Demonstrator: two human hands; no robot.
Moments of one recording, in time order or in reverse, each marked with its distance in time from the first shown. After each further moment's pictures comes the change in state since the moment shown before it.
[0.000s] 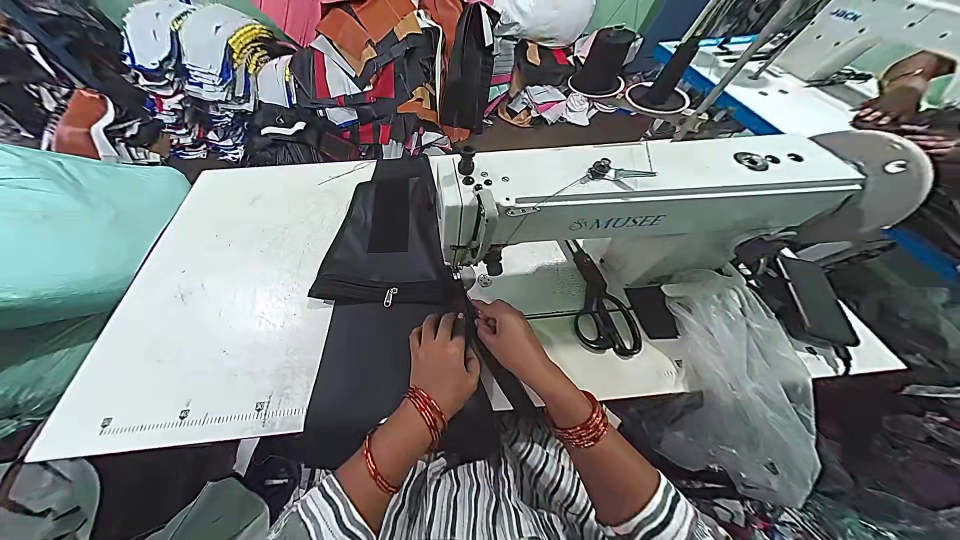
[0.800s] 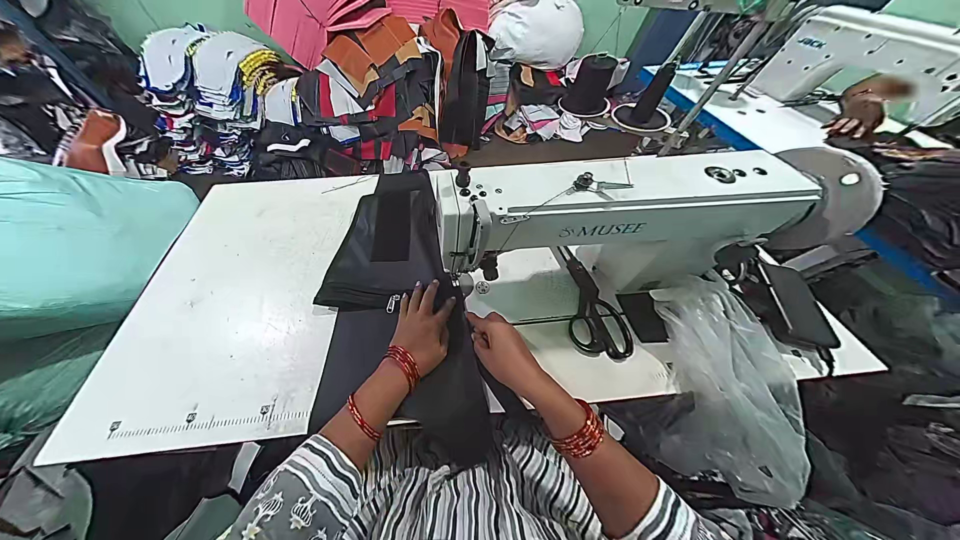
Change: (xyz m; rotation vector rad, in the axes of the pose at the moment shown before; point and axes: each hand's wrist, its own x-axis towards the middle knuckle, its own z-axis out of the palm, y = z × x) left_hand 0.045 -0.046 -0.021 0.009 -0.137 0.121; right_hand -0.007 -0.013 0.000 -0.067 -0.139 0.081
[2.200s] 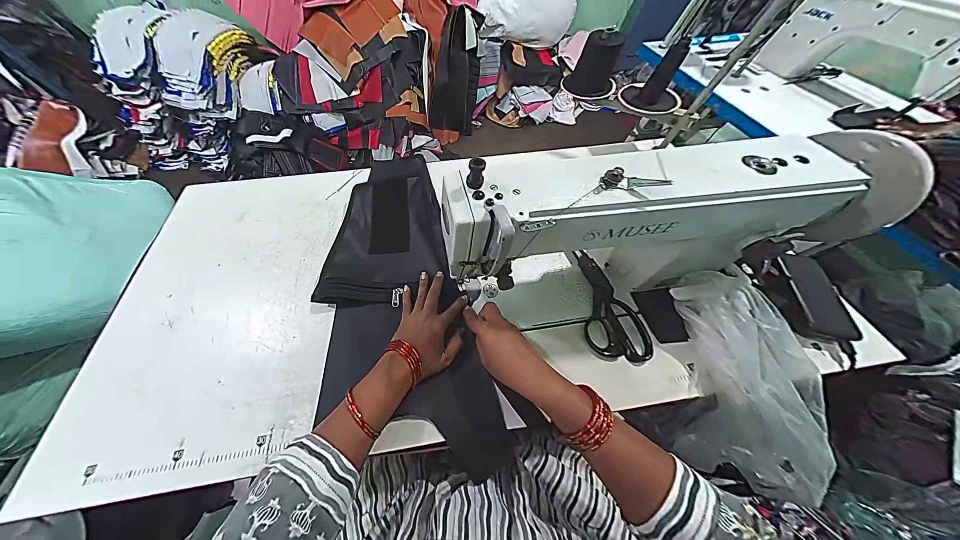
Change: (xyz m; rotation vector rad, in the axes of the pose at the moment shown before) left_hand 0.019 -0.022 -0.005 0.021 -0.084 0.141; right_hand 0.020 -0.024 -0.001 -0.274 -0.081 0.004
